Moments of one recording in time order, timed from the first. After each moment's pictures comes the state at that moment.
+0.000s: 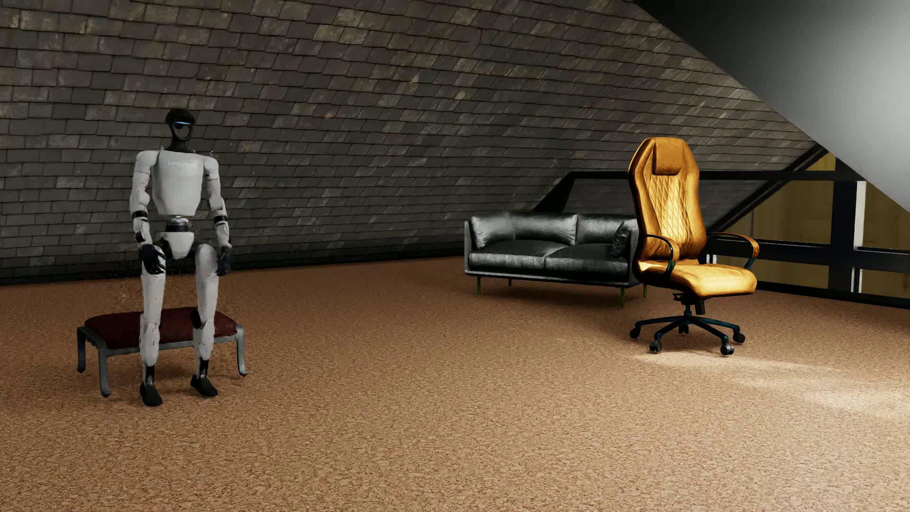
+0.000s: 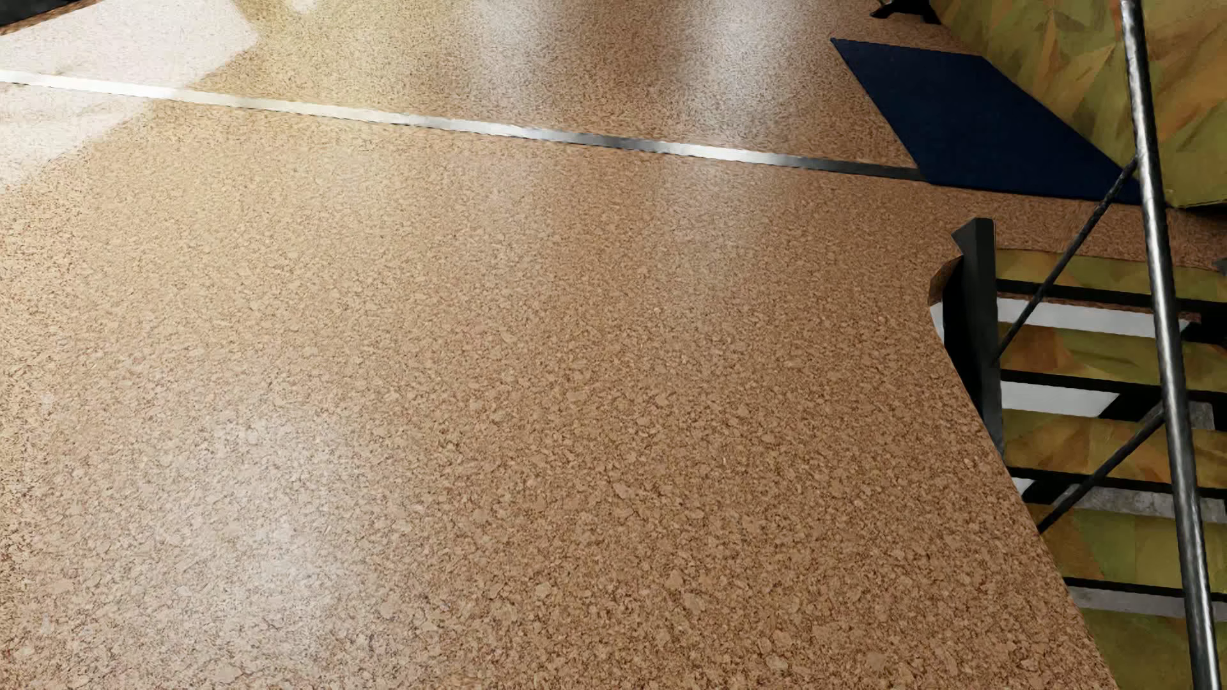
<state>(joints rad) 0.08 0.15 0.04 0.05 0.00 -0.06 0.08 -0.06 -0.05 0.16 0.00 0.00 -0.01 -0.10 0.01 0.23 -0.17 -0.01 0.08 -0.43 0.33 1.09 1.10 0.18 -0.13 -0.03 -0.03 -0.10 0.25</state>
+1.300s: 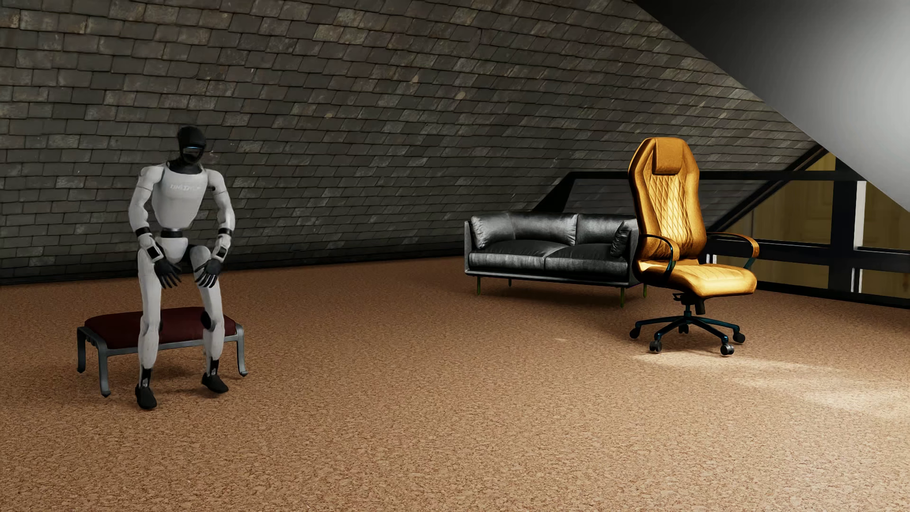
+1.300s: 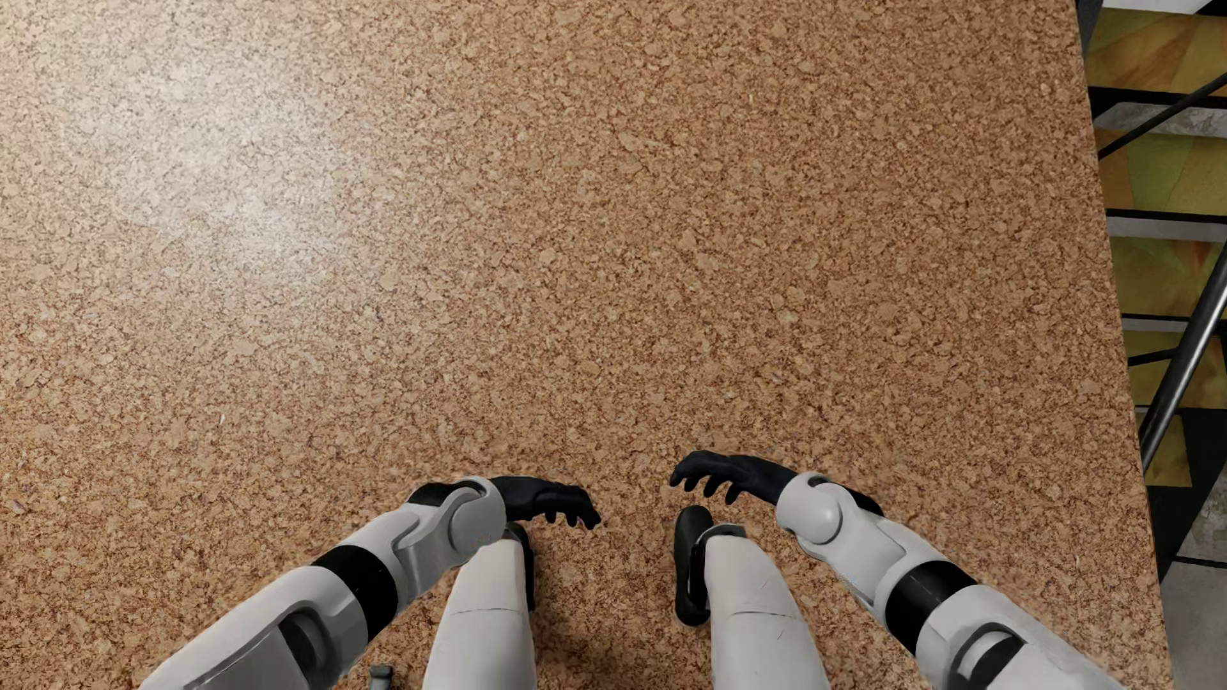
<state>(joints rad) -0.45 -0.49 0.03 0.12 -0.08 -0.04 0.02 -0.02 0.48 0.72 0.66 -0.57 -0.50 -0.26 -0.07 0.42 -0.37 -0.05 0.16 -0.93 0.71 0.81 0.83 0.34 -0.18 -0.16 -0.15 -0.23 0.17</state>
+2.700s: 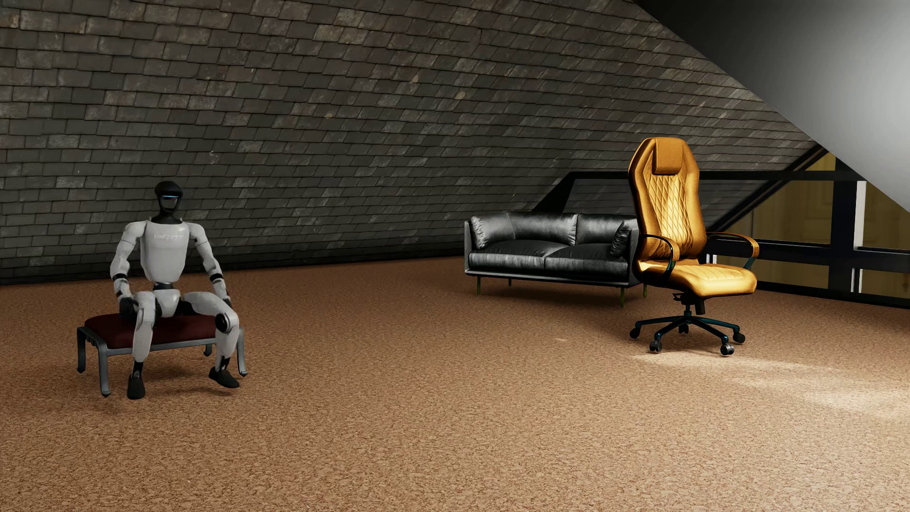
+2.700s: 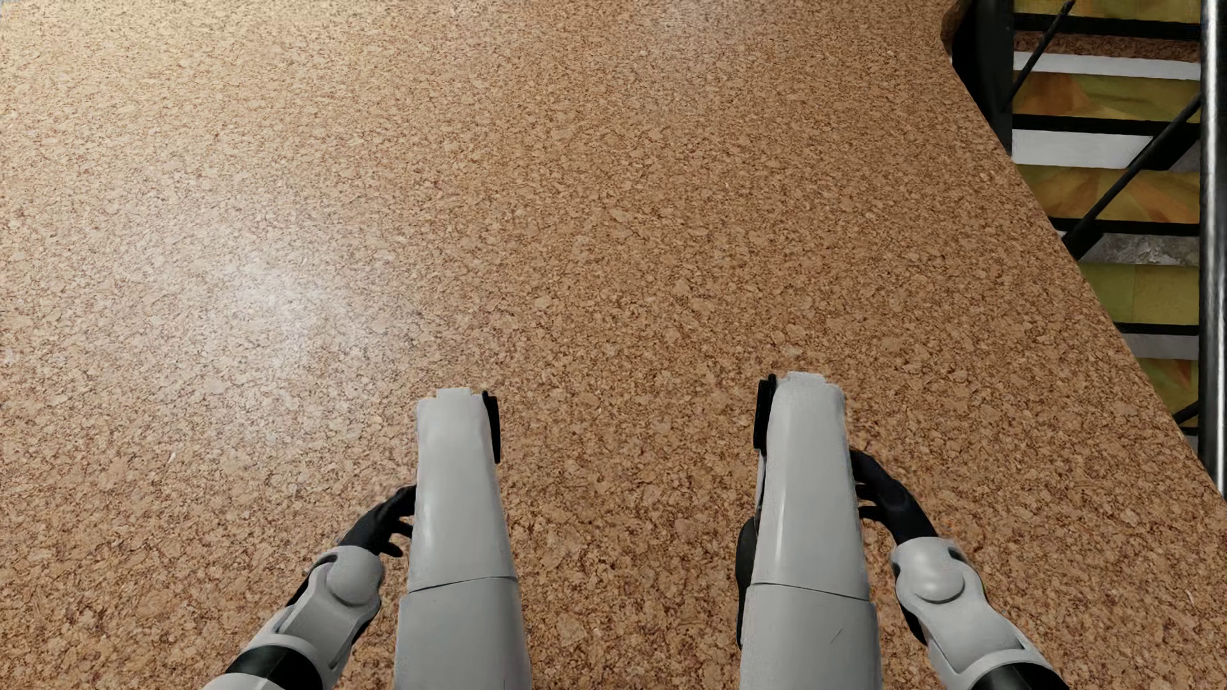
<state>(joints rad) -0.98 -1.08 0.01 0.18 -0.17 -0.01 -0.19 0.15 0.62 1.99 1.96 -0.29 -0.21 -0.38 -0.23 0.43 -0.41 -0.14 0.19 -0.42 0.28 0.91 0.75 0.02 0.06 -0.03 -0.13 0.09 -0.11</state>
